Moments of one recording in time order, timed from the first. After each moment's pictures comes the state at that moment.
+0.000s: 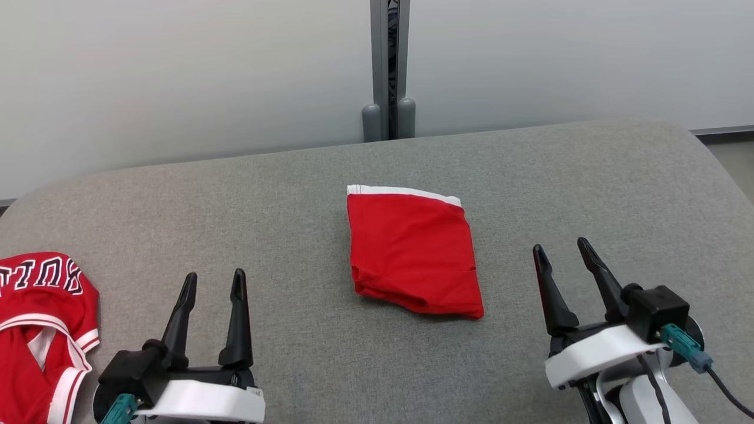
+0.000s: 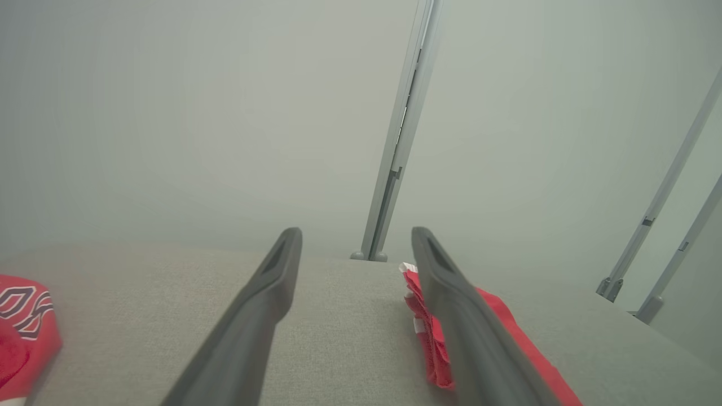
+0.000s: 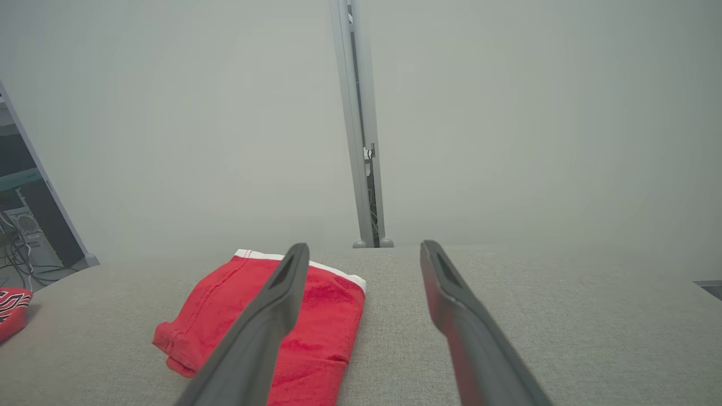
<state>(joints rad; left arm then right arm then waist) 0.01 0.05 -0.12 0.05 -0.35 0.02 -0.26 -0.21 -0.06 0.21 0.32 0.25 0.13 -0.26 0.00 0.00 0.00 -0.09</state>
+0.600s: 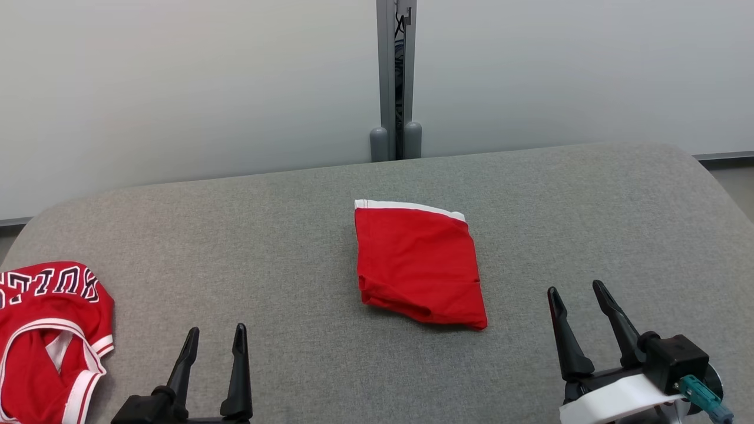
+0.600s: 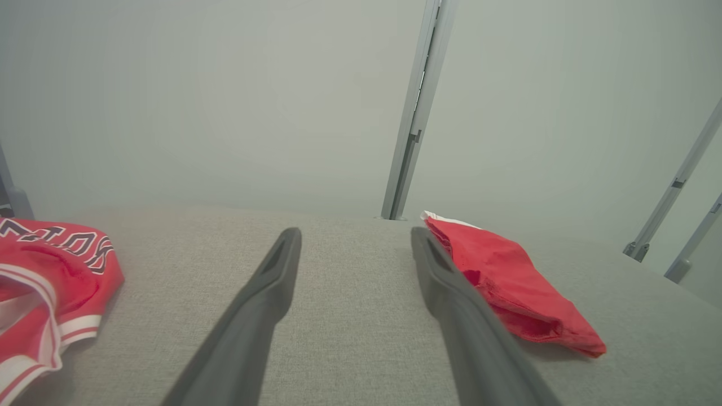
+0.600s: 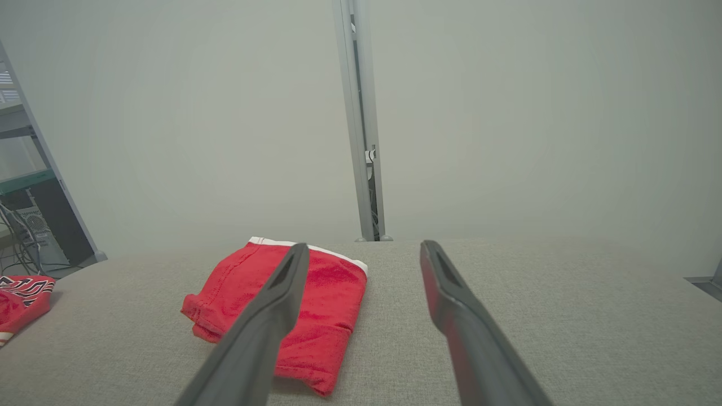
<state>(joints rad) 0.14 0.05 -0.11 0.08 -0.30 0.01 -0.26 -0.03 -0.08 0.18 0.18 0.24 0.13 -0.26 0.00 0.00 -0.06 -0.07</state>
